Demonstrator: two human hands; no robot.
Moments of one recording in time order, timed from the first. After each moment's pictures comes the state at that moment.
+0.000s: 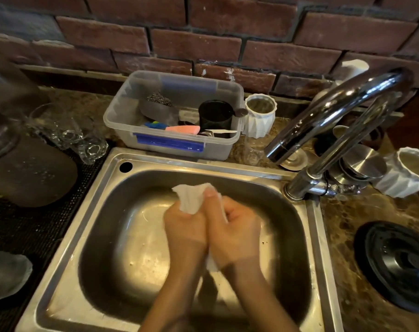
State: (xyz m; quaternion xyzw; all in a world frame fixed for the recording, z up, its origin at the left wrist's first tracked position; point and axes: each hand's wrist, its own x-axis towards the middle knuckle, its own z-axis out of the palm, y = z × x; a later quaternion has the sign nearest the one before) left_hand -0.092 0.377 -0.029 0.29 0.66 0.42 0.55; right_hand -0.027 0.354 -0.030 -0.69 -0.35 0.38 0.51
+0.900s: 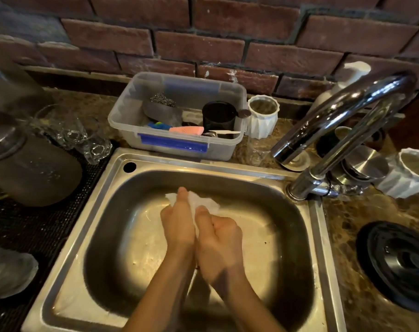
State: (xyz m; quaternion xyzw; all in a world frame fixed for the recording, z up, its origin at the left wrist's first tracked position) left_hand -0.093 0.387 -0.035 0.15 0.68 0.41 0.59; right_hand -0.052 0.360 -0.053 -0.72 -0.30 0.45 0.43
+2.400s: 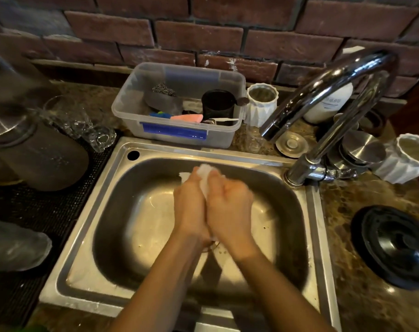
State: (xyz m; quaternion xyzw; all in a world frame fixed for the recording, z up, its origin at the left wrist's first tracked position) left_hand -0.093 0.386 -0.022 0.13 0.59 0.42 0.68; right_hand -0.038 0.358 -0.026 -0.71 -0.37 0.36 0.47
